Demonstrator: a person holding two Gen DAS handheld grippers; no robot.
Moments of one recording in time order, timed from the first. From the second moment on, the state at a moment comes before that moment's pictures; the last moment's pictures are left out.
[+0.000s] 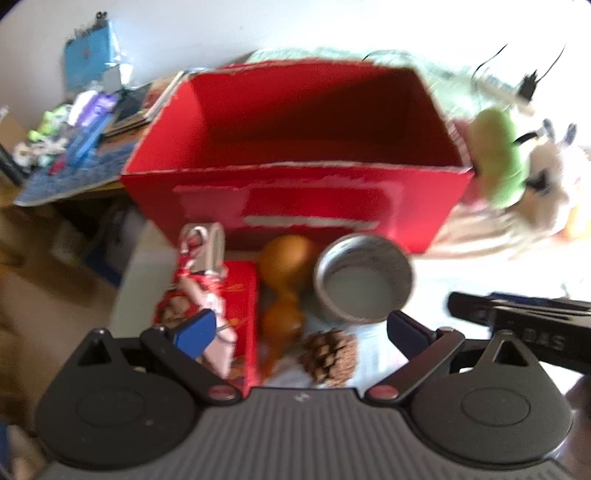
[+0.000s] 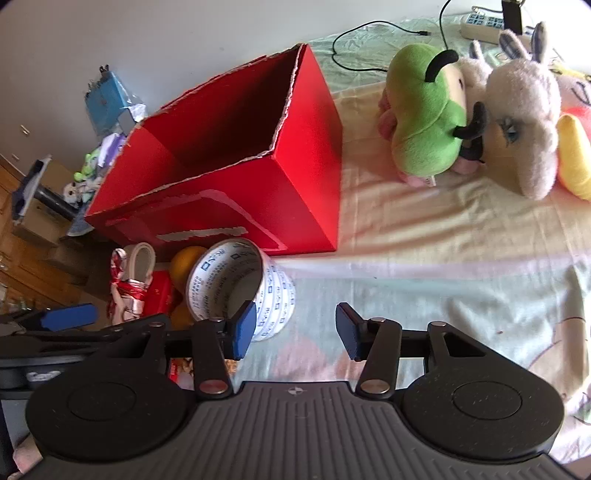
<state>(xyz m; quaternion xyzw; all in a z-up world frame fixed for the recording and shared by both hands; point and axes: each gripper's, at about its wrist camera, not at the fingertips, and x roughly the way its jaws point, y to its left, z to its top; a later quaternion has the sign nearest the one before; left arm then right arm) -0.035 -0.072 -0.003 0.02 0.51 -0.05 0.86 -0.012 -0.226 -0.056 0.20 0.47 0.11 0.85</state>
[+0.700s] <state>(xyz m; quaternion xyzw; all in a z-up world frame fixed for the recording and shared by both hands) 0.005 -0.061 -0.032 -0.01 0.53 -0.20 0.83 0.032 -0.201 -0.090 0.25 0.51 0.09 0.82</state>
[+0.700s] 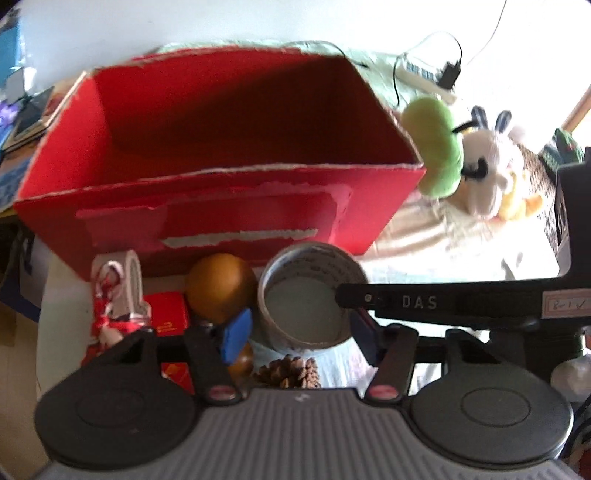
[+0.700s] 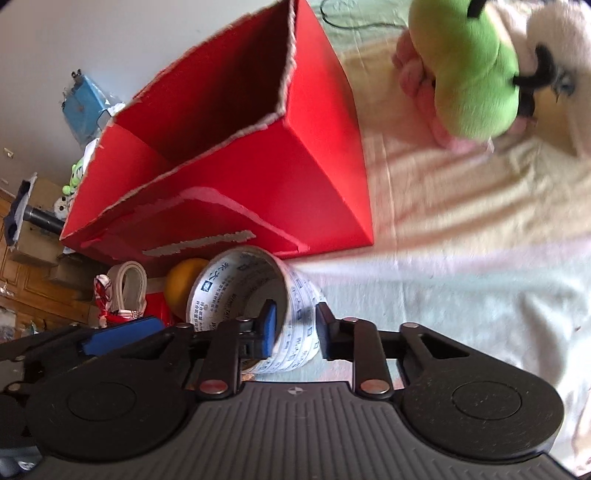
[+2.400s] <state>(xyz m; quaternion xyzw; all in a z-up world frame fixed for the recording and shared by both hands) 0.162 -0.028 -0.023 -0.07 0.48 -0.22 0.85 0.153 -0.178 -0.004 0.04 0.41 0.03 0.91</state>
